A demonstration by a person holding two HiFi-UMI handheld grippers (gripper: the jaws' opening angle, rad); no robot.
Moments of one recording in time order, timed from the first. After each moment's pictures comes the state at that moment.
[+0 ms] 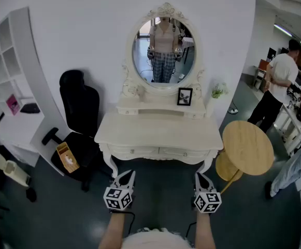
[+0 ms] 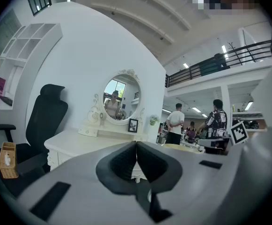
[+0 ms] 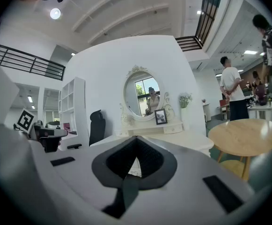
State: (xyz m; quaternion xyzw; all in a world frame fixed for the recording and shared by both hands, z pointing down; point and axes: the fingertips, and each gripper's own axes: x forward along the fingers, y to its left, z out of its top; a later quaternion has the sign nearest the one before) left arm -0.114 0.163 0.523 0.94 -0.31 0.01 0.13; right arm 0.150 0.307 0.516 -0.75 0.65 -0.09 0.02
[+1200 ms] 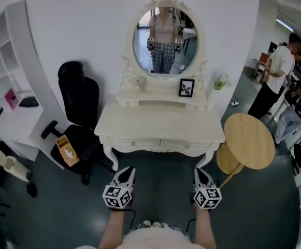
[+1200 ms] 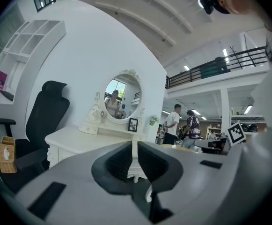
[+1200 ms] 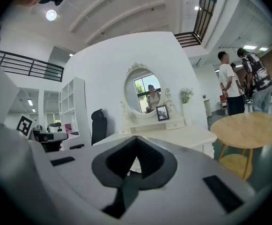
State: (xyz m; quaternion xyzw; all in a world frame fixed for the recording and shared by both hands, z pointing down) left arm -0.128 0.165 0.537 0.94 -0.31 0.00 0.14; right arm 0.135 0.298 0.529 -0.75 0.66 -0.11 0.03
